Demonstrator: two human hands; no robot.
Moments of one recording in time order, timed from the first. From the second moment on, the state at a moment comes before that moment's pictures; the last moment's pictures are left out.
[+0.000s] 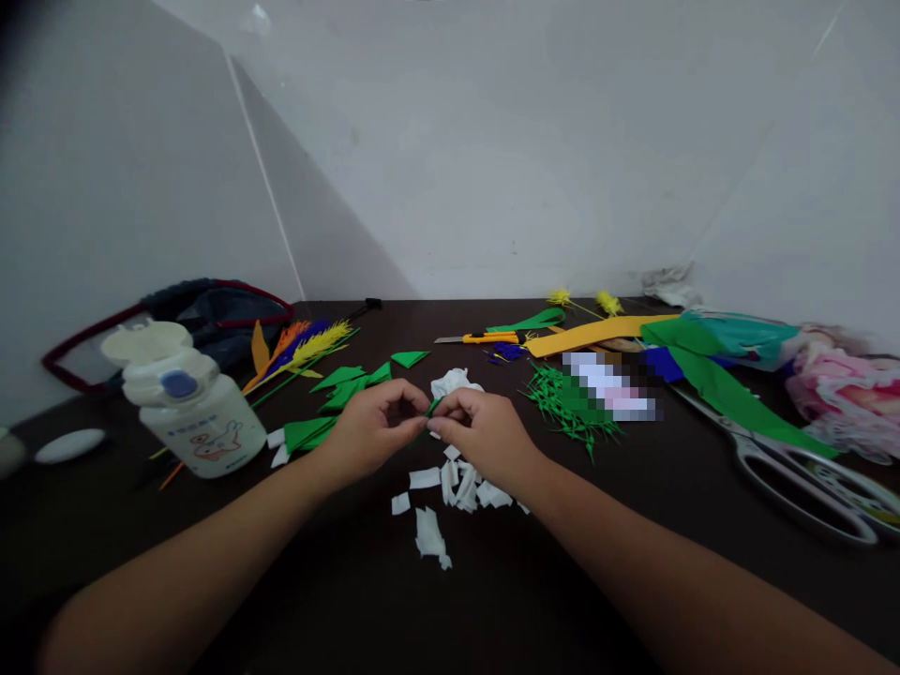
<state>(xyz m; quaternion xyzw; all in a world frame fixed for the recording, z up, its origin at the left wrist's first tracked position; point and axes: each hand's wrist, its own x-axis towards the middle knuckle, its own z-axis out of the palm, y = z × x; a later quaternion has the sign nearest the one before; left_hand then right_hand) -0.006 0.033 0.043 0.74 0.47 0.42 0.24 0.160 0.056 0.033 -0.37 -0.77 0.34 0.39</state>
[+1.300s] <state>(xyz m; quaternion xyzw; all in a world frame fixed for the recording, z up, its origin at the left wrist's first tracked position) 0.001 0.031 0.044 0.58 0.41 0.56 0.43 0.160 0.044 0.036 -0.36 -0.78 0.25 0.45</state>
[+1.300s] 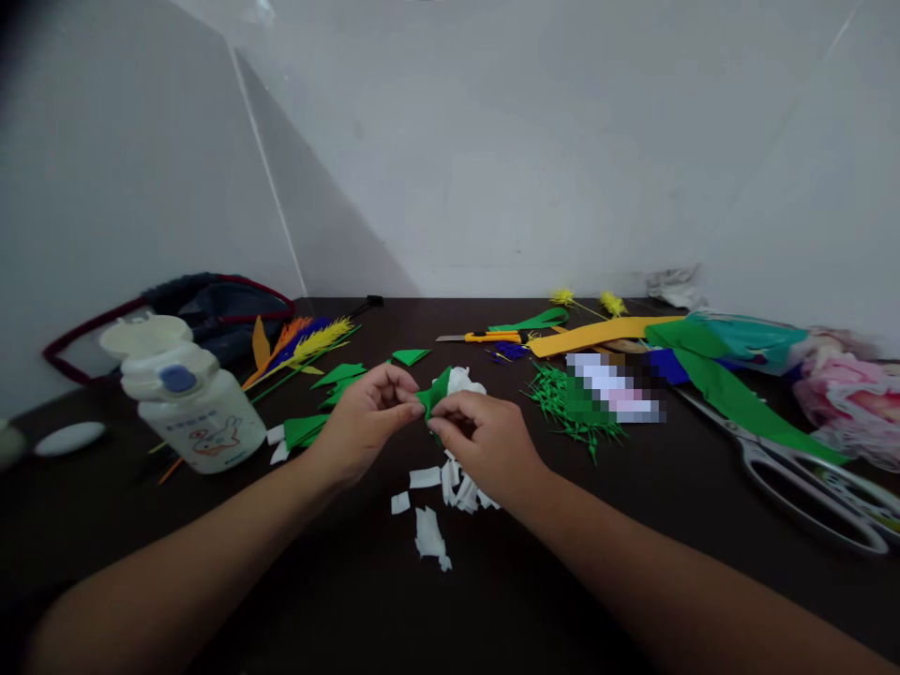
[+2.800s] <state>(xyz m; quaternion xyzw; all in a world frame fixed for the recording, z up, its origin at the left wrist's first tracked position) 0.005 0.029 0.043 0.60 0.41 0.55 0.42 0.161 0.052 0.033 -0.35 -0.72 0.42 0.42</state>
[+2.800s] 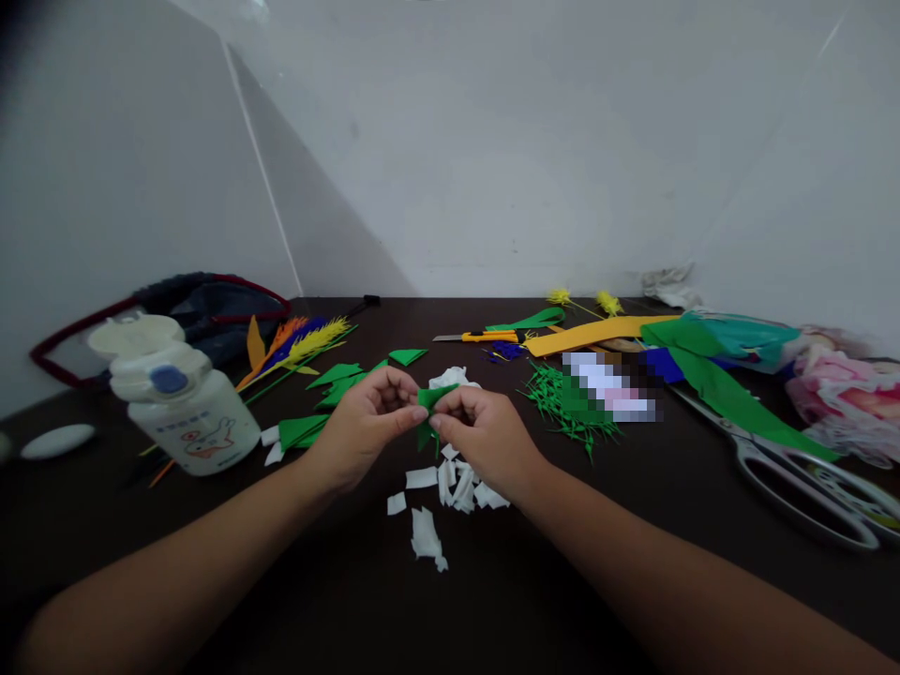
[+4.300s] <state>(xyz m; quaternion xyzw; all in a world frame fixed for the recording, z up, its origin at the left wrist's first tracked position) -0.015 0.044 0.032 0.56 0.43 0.52 0.48 0.170 0.058 0.043 -0.40 -0.78 0.27 0.40</state>
